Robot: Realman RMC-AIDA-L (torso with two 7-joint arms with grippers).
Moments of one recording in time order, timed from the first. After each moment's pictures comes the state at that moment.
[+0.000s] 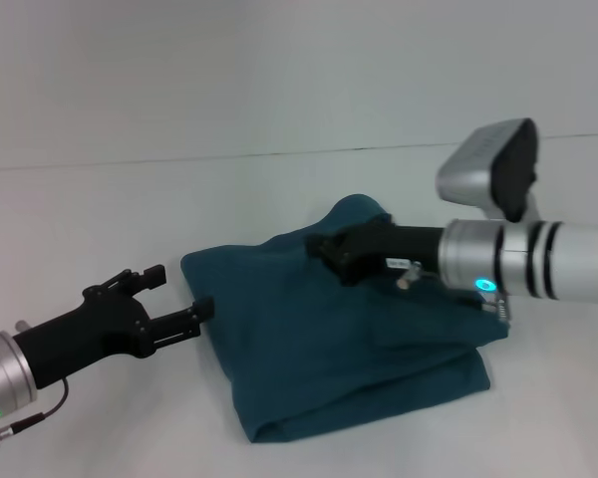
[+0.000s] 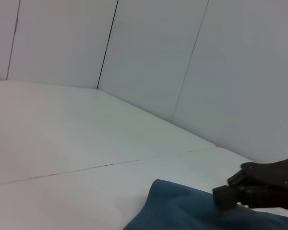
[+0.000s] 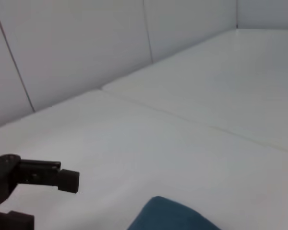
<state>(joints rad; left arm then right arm) -0.44 -2.16 0.66 0.56 1.81 1.31 -1.26 0.71 2.09 -1.19 -0.46 -1.59 -0.93 1.44</state>
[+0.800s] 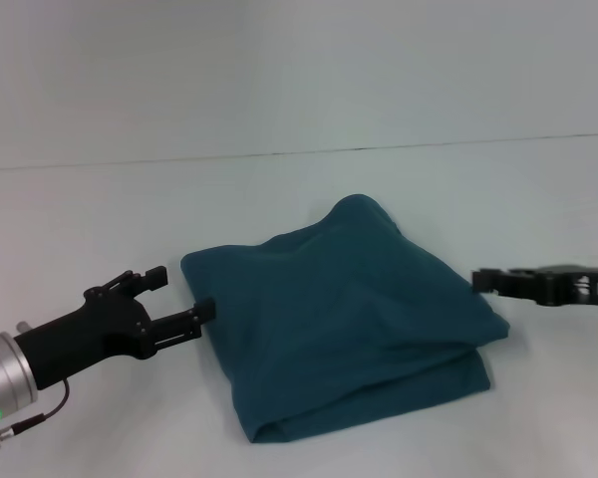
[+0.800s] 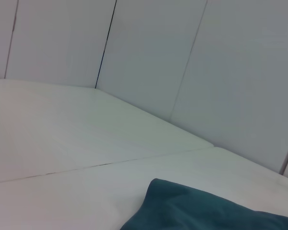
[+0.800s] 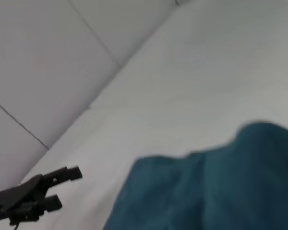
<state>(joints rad) -0.44 -2.16 0.67 0.56 1.81 1.32 -1.26 0.45 1.92 -0.89 -0.64 -1.83 -1.43 1.94</state>
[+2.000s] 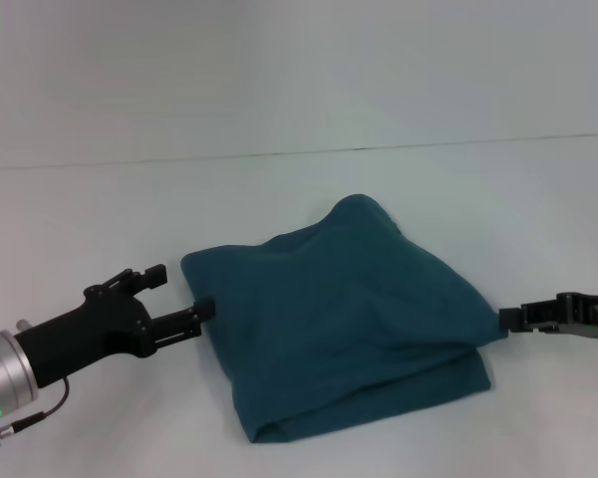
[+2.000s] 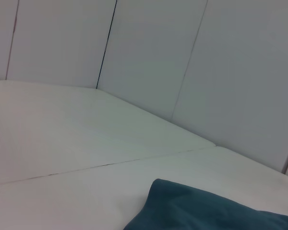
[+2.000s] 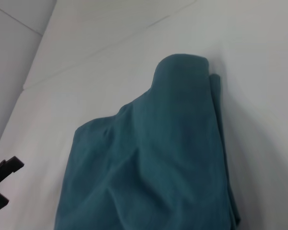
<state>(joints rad) -0.45 -2.16 0.67 0.56 1.81 1.31 -1.25 0.50 1.91 -0.71 -0.63 -2.15 -1.45 2.26</state>
